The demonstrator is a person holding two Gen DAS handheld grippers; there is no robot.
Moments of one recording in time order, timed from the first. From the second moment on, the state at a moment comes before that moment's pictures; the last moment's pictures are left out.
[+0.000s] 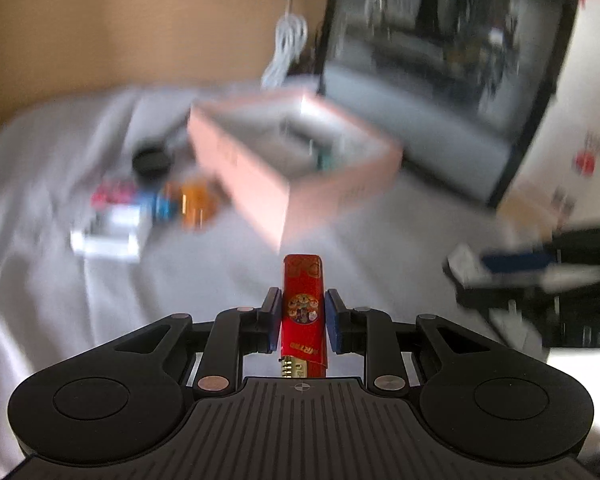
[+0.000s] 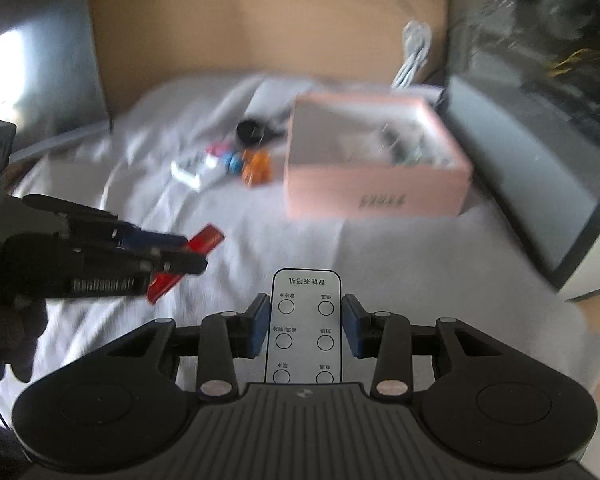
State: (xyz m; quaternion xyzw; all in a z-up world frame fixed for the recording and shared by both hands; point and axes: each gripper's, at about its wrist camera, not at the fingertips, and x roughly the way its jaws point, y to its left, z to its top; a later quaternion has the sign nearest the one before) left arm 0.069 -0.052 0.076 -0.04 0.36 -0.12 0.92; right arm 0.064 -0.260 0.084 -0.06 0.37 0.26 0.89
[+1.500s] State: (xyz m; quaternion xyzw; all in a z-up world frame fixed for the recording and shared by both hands) left arm -0.044 0.077 0.049 -0.24 0.41 0.15 0.87; right arm 0.269 -0.049 0.080 -0.12 0.34 0.32 0.87
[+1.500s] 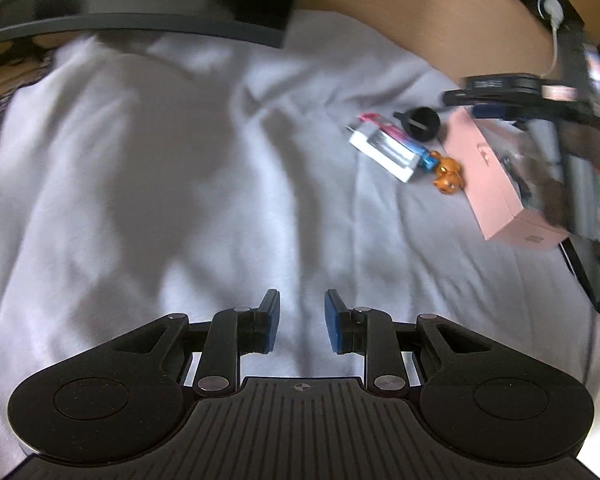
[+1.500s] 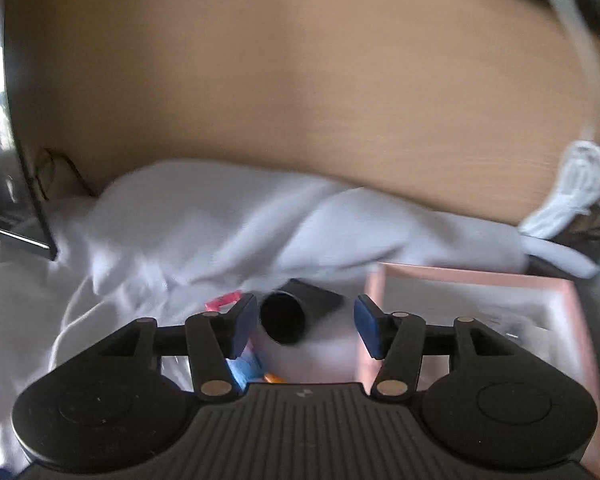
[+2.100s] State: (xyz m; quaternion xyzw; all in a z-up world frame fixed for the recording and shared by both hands) left arm -0.057 0.088 0.042 -0.25 0.41 0.13 0.87; right arm 0.263 -0.016 0.026 -0.17 0.38 0.28 0.86
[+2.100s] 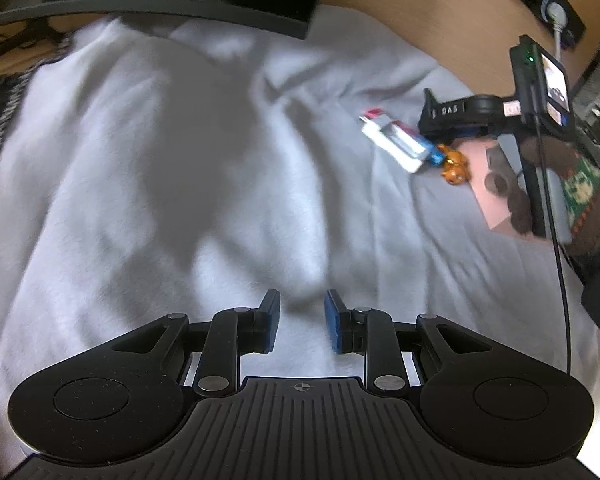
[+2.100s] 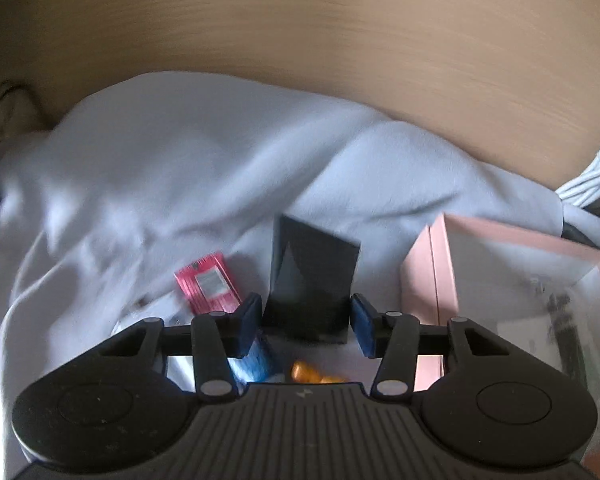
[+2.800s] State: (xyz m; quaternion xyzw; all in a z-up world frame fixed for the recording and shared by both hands) left arm 0.122 0.042 0.077 -0.13 0.39 0.03 0.91; right arm 0.108 -0.124 0.026 -0.16 0.40 0.36 0.83
